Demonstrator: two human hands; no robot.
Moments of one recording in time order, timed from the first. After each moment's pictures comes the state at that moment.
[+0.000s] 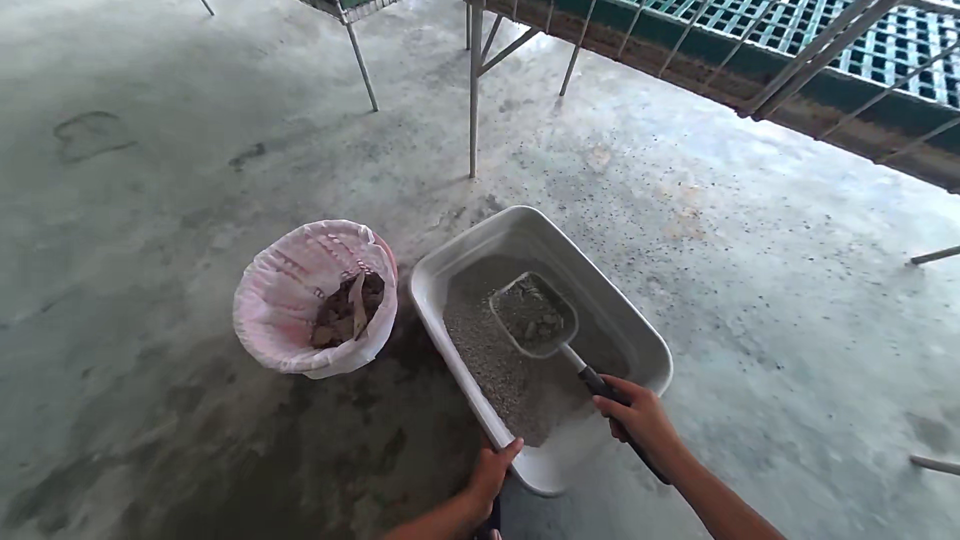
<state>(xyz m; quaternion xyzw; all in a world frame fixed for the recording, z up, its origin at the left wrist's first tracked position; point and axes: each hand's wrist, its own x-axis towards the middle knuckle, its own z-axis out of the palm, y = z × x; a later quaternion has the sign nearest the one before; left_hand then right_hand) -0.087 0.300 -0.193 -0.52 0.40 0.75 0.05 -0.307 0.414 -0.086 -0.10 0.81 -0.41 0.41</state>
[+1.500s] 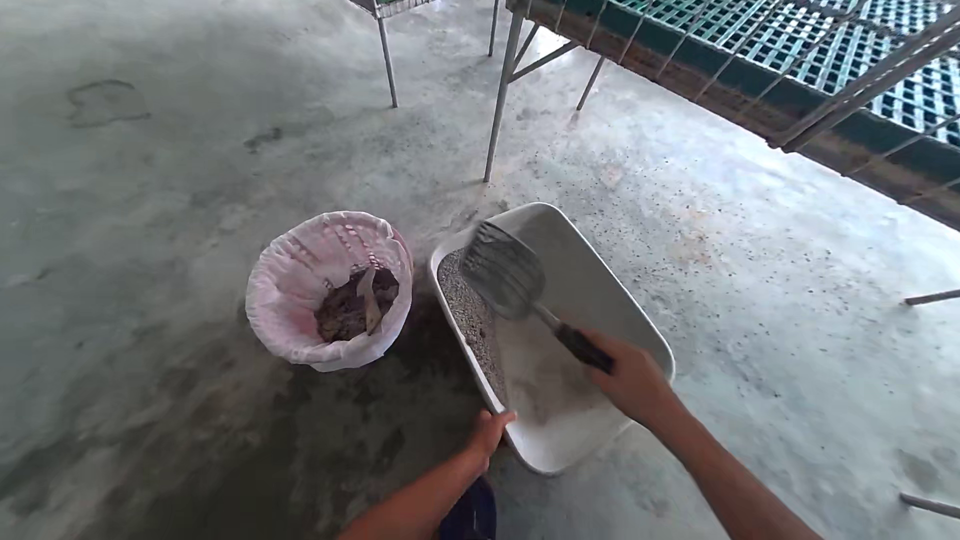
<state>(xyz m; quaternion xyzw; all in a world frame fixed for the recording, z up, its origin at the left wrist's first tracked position) -0.121 0.253 -0.196 -0.52 0.42 0.74 0.05 -0.304 0.318 0.025 -0.32 0.87 -0.13 0.35</state>
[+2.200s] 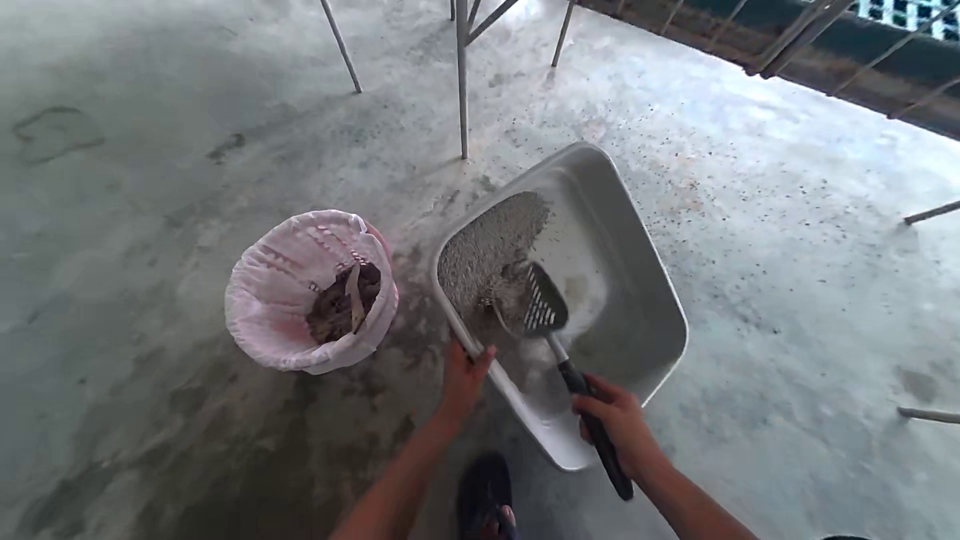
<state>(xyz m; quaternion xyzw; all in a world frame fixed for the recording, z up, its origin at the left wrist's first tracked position) -0.120 0.201 -0.108 -0.38 0.61 0.67 -0.20 -0.238 0.387 -0.056 0.06 0.73 -0.52 0.43</state>
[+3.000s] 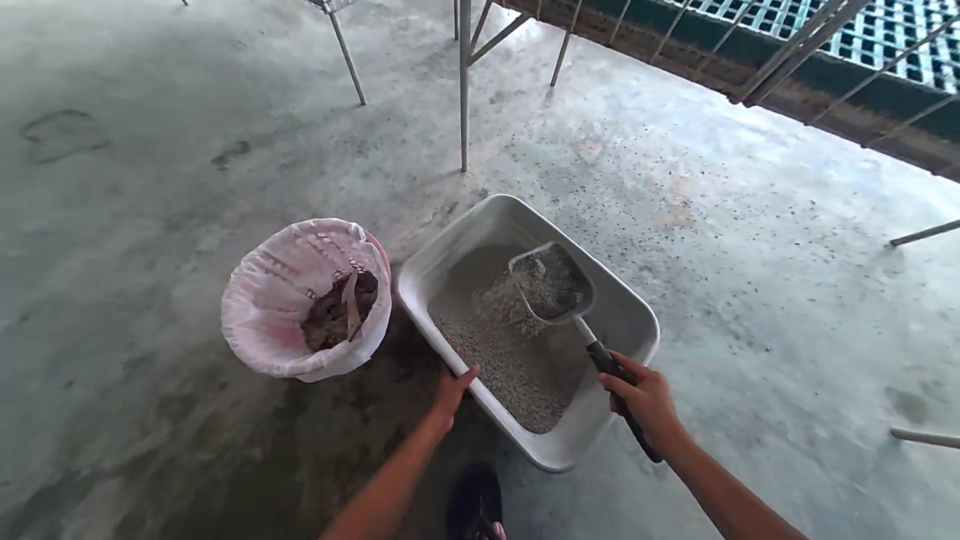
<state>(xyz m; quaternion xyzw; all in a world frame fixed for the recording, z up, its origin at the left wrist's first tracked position) -0.116 0.191 -0.194 -0.52 0.46 0.72 -0.04 -0.308 0.412 -0.078 -0.08 0.81 -0.49 0.33</state>
